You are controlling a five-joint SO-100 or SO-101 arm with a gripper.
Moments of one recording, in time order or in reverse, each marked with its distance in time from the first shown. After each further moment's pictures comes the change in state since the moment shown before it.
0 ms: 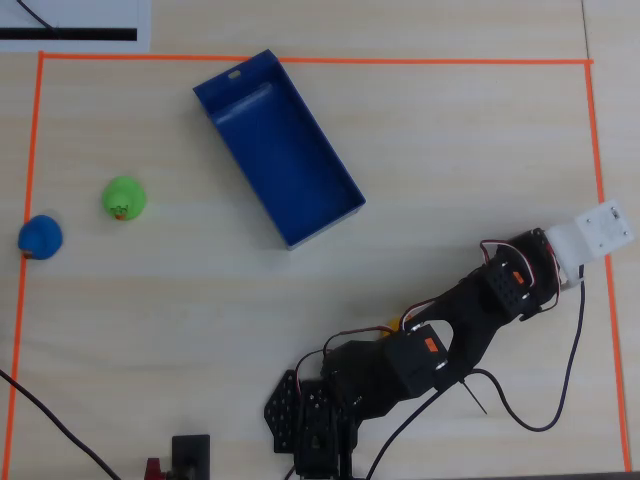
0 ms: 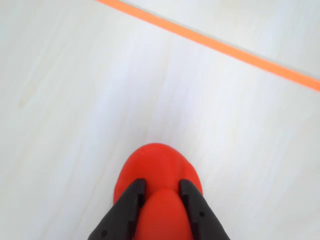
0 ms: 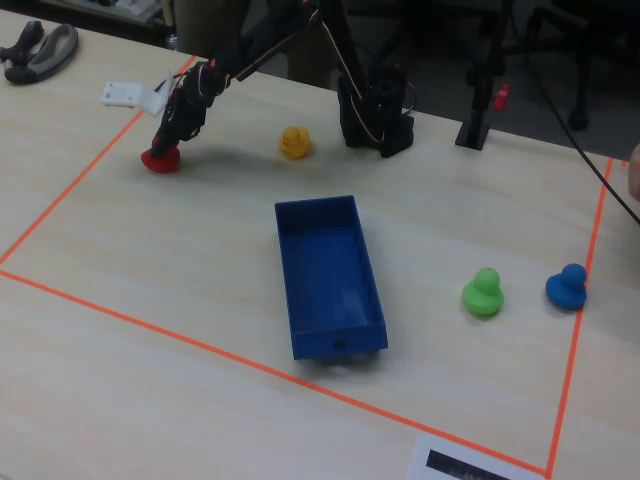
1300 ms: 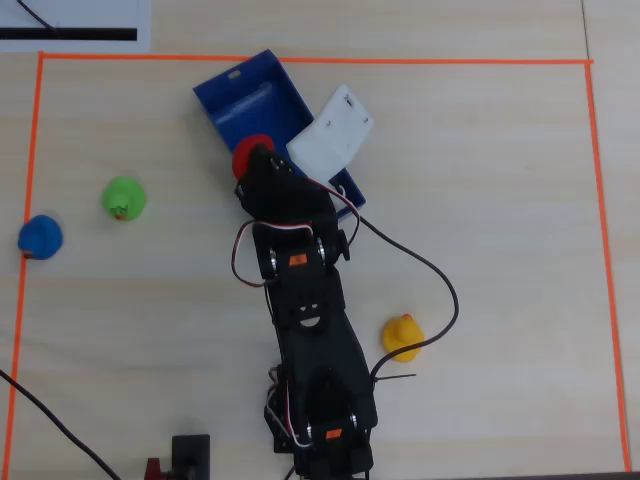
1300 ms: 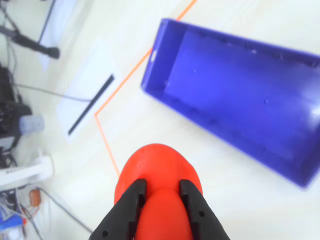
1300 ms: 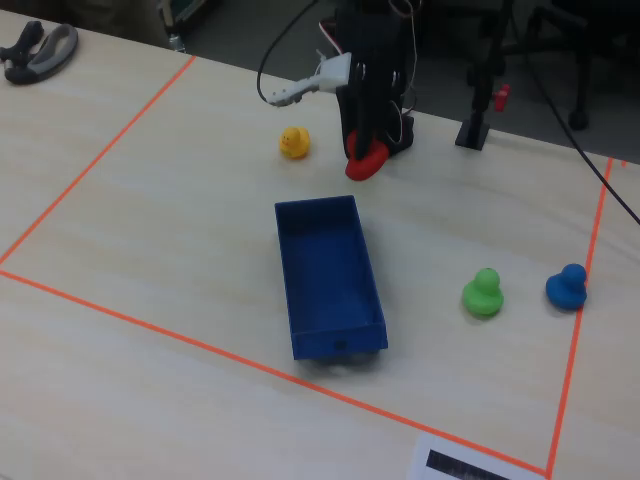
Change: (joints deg) arm -70.9 48.3 -3.3 48.4 47.5
